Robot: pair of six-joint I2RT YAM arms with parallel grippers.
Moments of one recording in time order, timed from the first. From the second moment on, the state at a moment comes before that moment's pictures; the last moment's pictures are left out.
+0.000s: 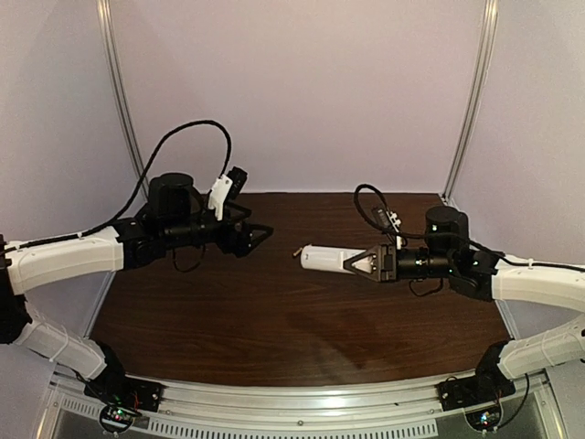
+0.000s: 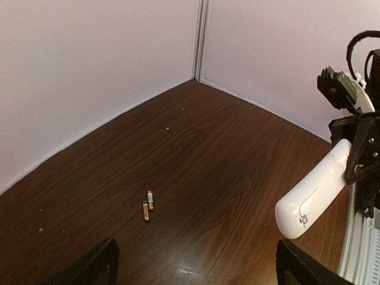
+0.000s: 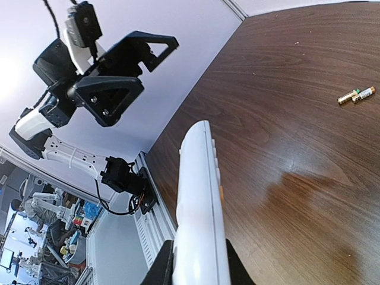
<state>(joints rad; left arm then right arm) -0.75 1.31 0.94 0.06 0.23 -0.01 0.71 1.14 0.65 0.18 -0.57 0.68</state>
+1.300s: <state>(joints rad) -0.87 1.57 1.02 0.09 0.23 -0.35 0.70 1.22 0.64 0.28 -0.55 0.78</state>
